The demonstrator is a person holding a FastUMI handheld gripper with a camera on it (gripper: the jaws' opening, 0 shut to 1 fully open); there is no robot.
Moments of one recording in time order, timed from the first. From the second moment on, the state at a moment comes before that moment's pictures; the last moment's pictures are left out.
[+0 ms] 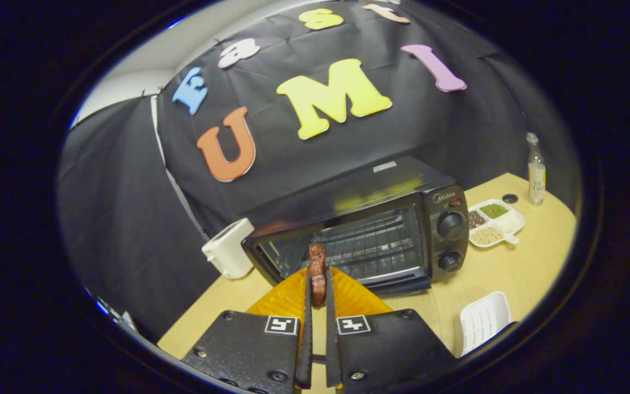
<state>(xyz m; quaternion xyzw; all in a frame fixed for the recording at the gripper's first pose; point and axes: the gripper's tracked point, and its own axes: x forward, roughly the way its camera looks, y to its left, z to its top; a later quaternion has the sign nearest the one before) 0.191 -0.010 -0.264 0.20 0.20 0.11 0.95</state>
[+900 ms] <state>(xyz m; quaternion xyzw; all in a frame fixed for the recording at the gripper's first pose) 0.319 -0.054 -0.347 0.38 0.17 -0.03 0.91</state>
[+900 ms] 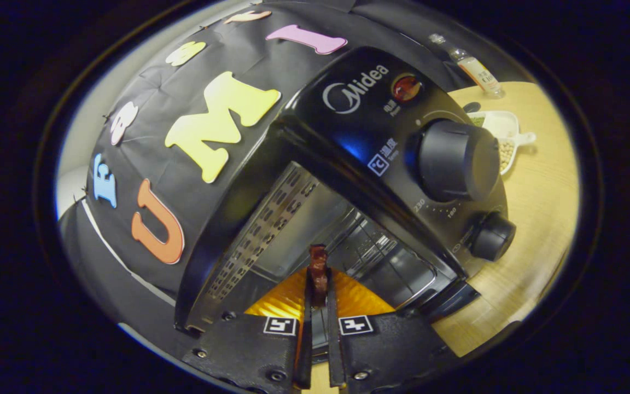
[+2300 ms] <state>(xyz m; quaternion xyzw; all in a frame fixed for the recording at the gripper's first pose) 0.086 -0.061 -0.269 0.02 0.16 -0.06 0.98</state>
